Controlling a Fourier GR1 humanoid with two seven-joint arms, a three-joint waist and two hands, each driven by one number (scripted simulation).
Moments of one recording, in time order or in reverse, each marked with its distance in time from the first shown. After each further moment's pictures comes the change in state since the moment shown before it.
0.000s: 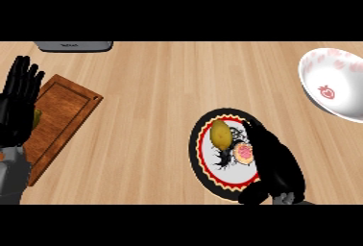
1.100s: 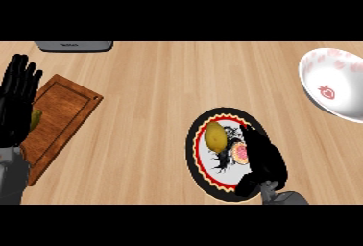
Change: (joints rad) left arm -0.003 -0.042 0.052 -0.049 -0.047 -0.042 0.057; right arm -0.003 0.063 -0.072 0.297 0.090 -0.118 -0.138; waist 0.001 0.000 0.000
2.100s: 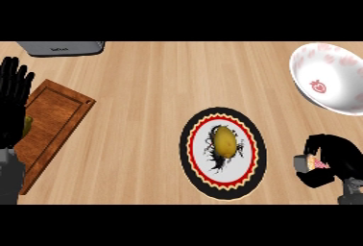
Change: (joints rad) left arm 0.005 -0.006 0.053 0.027 -0.013 -0.013 -0.022; right arm 0.034 -0.360 -0.290 0.159 -0.066 -0.074 -0.411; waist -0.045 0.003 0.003
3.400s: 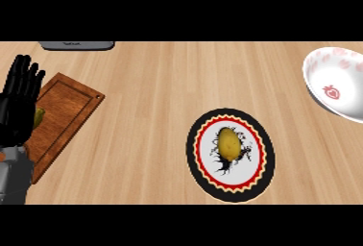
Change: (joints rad) left arm -0.014 -0.023 -0.032 -0.006 -0.004 -0.010 -0.006; right arm -0.103 -0.790 -0.684 0.783 -0.412 0.091 -1.068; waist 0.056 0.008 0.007
